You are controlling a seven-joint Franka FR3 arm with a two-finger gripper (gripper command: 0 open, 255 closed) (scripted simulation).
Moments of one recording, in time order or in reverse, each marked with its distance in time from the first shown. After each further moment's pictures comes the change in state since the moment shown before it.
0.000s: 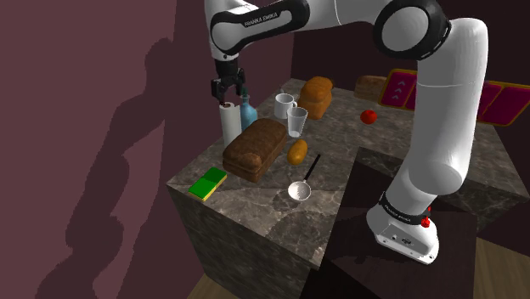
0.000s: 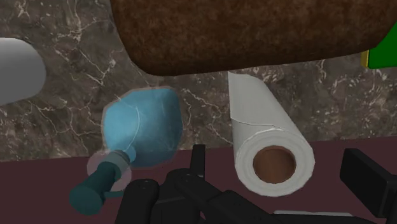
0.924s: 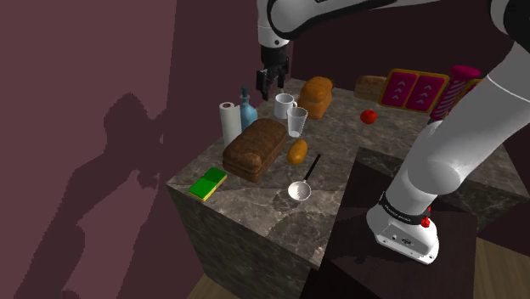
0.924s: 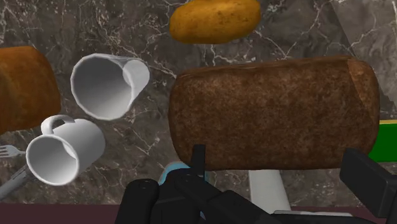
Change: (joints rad) arm -0.031 -0.571 -0.021 -0.554 0.044 -0.012 -0.078
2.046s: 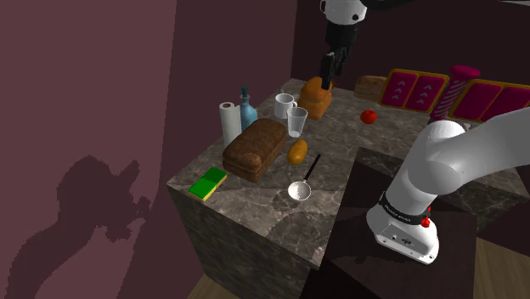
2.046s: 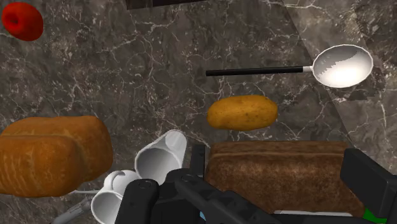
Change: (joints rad) arm 0.000 -0.547 -0.065 -0.262 -0.019 -0.276 -0.119
